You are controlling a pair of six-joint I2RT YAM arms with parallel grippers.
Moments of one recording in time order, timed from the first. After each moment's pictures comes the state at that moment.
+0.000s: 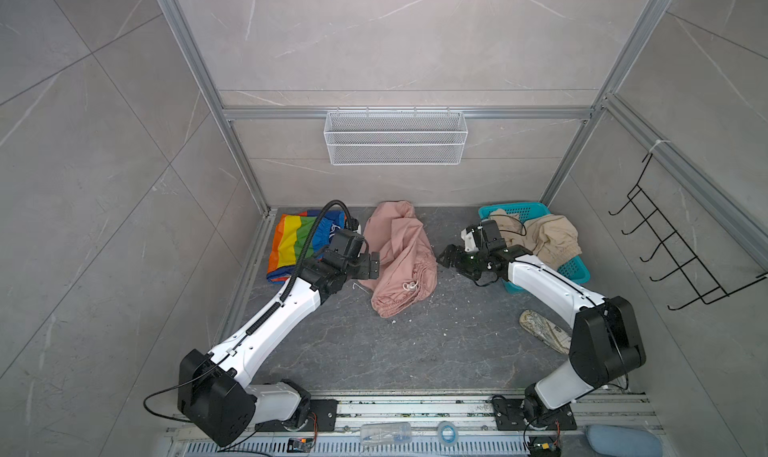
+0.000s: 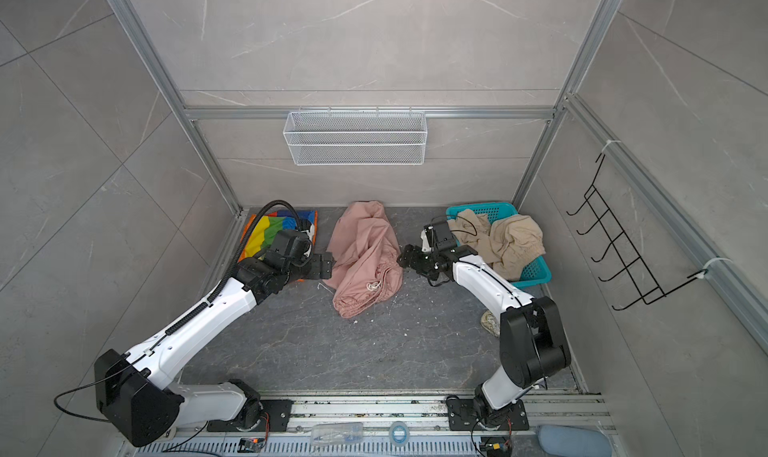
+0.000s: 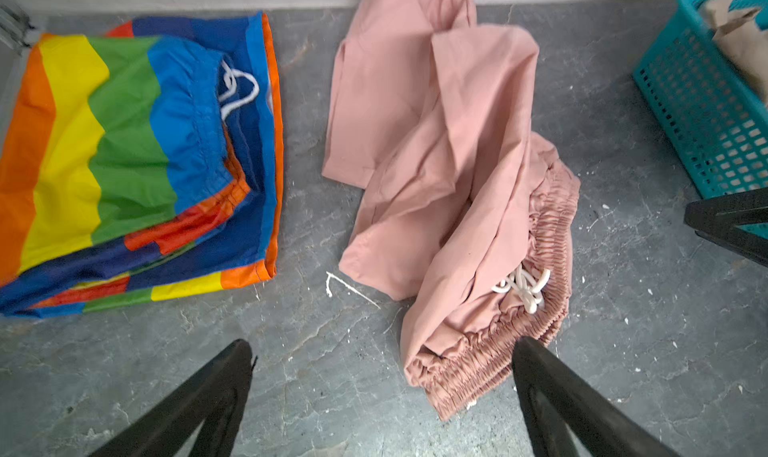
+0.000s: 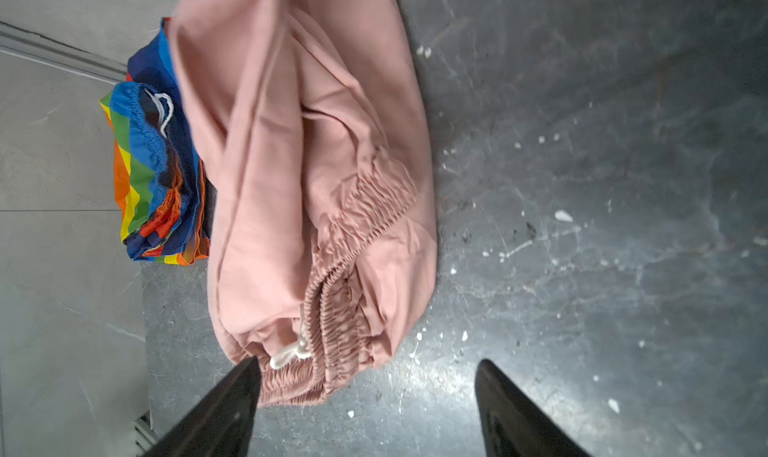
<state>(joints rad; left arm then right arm) -0.56 1.31 1.14 -0.63 -0.20 -0.36 0.35 1.58 1.14 -0.46 -0.30 0.62</state>
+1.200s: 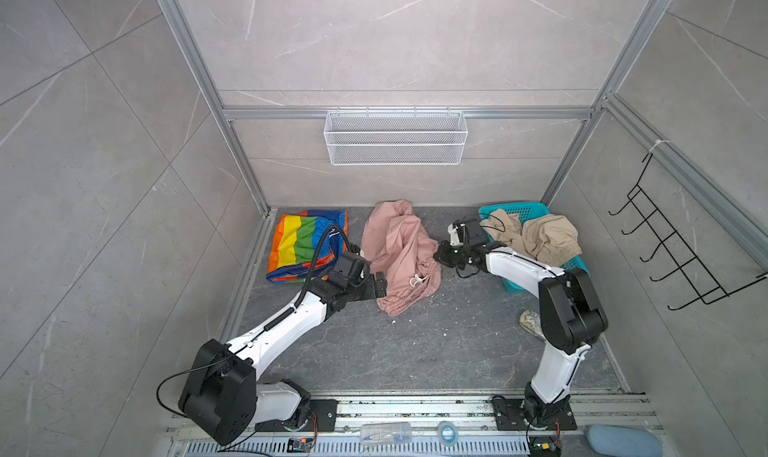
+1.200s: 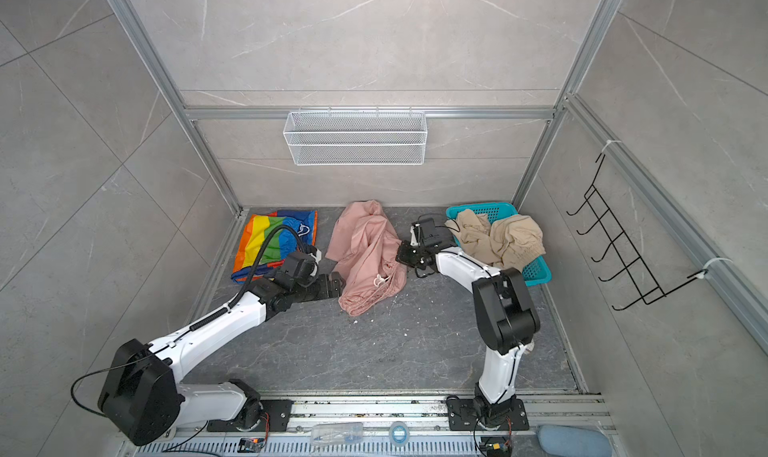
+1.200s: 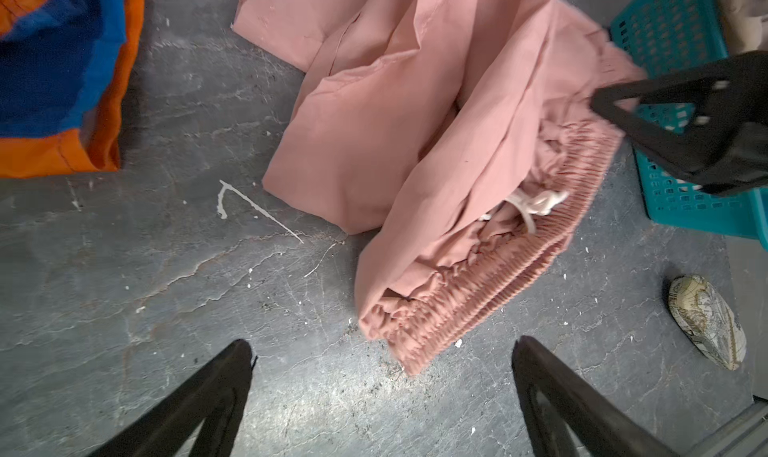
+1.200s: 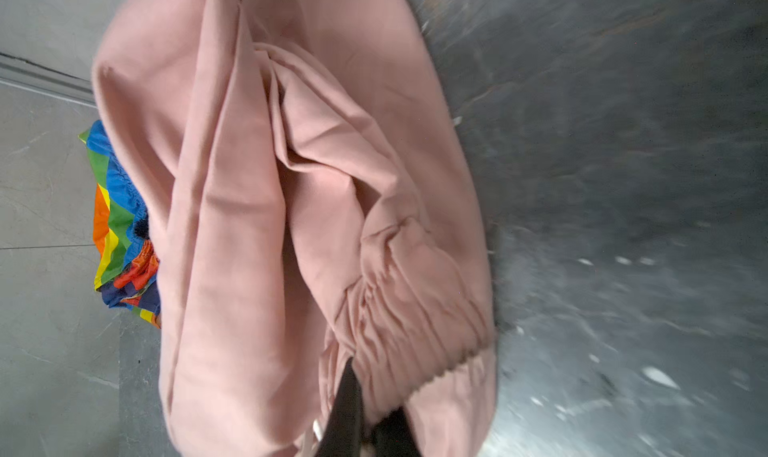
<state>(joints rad) -0.58 1.34 0.89 -0.41 0.05 -0.59 0.33 1.78 1.22 -0.27 -0.24 0.63</state>
